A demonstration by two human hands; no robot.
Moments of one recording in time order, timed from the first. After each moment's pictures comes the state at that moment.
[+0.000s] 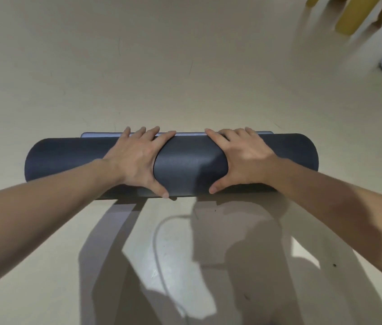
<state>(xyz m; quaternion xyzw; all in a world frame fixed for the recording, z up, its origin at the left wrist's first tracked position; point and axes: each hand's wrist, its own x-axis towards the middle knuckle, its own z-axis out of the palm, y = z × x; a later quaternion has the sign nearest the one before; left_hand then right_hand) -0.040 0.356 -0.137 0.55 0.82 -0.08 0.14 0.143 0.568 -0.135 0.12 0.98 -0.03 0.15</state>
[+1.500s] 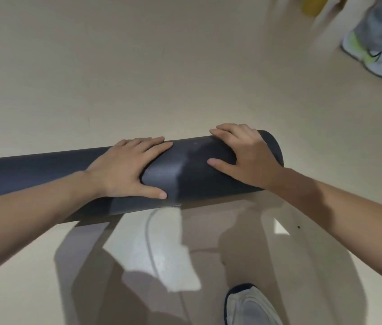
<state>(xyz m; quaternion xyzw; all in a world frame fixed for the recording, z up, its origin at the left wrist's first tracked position) 0.019 0.337 -0.135 0.64 0.75 -0.01 0.16 0.240 0.568 -0.148 0.14 0.98 -0.13 -0.12</state>
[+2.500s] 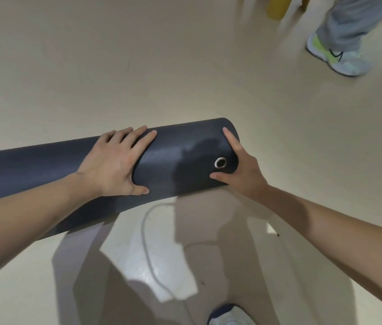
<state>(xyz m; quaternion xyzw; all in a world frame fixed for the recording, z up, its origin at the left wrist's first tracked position) 0.019 0.417 -0.147 0.63 0.77 -0.07 0.04 0.287 0.616 -0.189 0.35 0.82 -0.43 -0.11</state>
